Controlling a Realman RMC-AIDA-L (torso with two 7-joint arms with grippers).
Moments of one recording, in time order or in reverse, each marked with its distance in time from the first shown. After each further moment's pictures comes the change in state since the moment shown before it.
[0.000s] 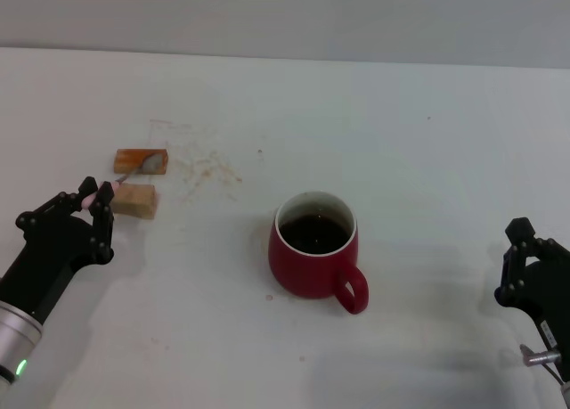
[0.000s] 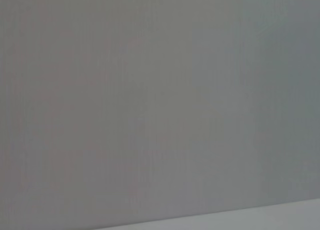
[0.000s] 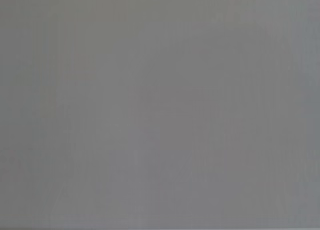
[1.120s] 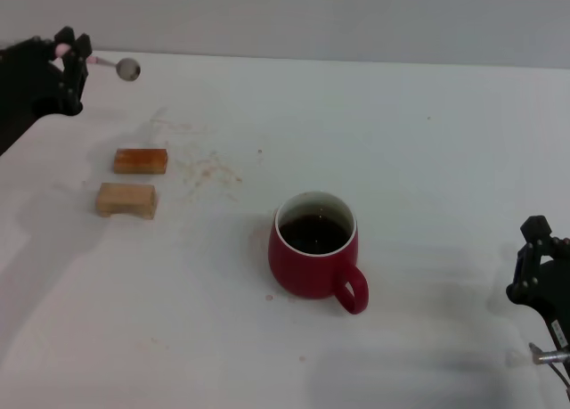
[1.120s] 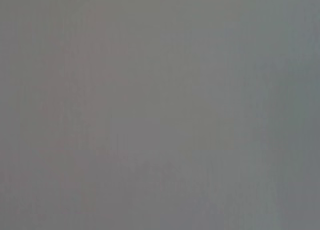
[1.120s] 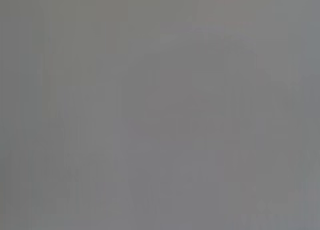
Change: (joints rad) left arm 0.025 0.328 -0.202 -0.761 0.229 -0.621 -0.115; right arm -0.024 0.002 0.032 0.030 0.005 -0.028 -0.002
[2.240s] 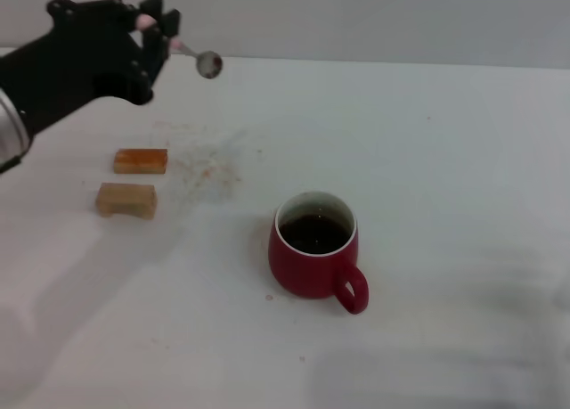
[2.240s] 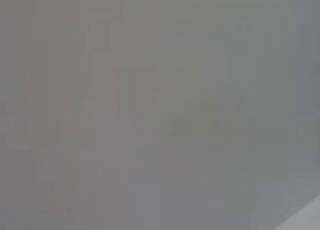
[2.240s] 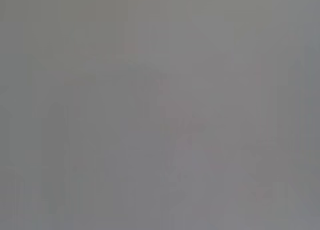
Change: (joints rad) left arm 0.075 0.216 0.096 -0.662 0.001 -0.452 0.009; right arm -0.058 -0.005 0.132 -0.060 0.003 -0.059 -0.001
